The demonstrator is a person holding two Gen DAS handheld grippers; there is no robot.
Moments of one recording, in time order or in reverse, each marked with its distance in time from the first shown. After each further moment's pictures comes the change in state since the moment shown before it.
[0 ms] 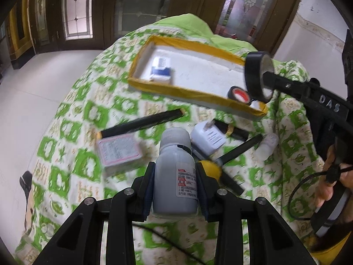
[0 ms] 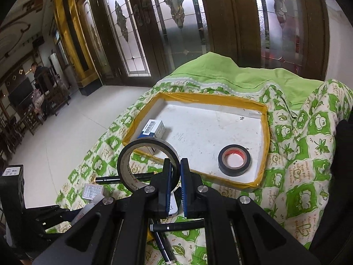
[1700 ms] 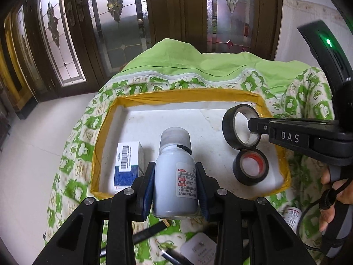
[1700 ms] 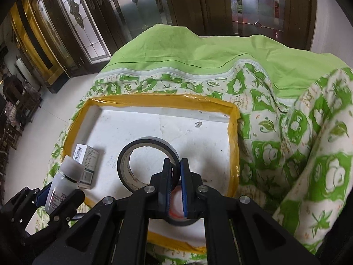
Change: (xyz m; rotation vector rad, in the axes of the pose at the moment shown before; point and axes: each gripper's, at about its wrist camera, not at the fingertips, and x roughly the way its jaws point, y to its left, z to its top) left arm 0.078 -0.068 0.124 0.209 -0.123 0.162; right arm 0.111 -0.099 0.069 0.144 0.216 -0.146
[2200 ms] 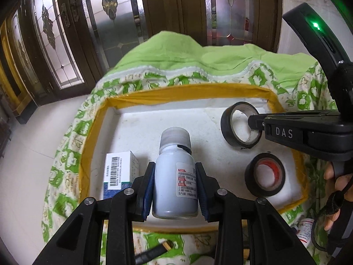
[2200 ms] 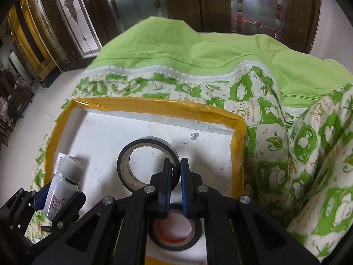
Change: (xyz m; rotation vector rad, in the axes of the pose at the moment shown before) left arm 0.043 -0.003 0.008 0.022 0.027 0.012; right arm 0.040 -0.002 0.019 -0.018 0.047 -0.065
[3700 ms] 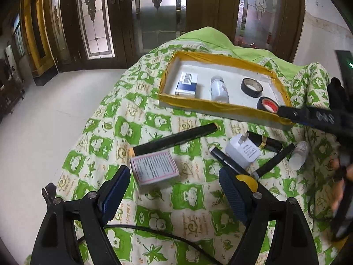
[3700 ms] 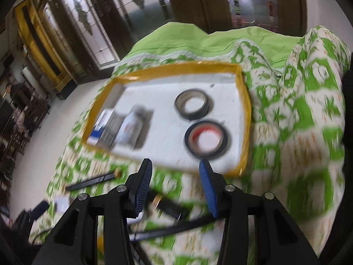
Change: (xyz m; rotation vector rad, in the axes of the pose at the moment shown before) left arm -0.112 0.069 -0.153 -0.208 -0.002 0.038; right arm -0.084 0.030 -0.130 0.036 -0.108 0.138
